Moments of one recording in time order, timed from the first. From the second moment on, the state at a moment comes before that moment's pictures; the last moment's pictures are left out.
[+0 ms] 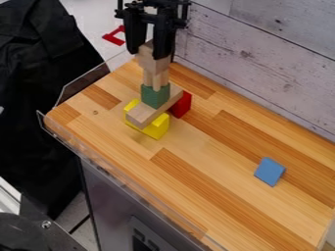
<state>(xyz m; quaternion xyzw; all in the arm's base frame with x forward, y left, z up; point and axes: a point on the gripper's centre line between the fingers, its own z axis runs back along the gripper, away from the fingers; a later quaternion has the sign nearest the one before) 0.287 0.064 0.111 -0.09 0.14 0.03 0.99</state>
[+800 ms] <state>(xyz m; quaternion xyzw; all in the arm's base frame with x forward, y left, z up) 0.296 0.020 0.146 -0.04 0.13 0.00 0.99</state>
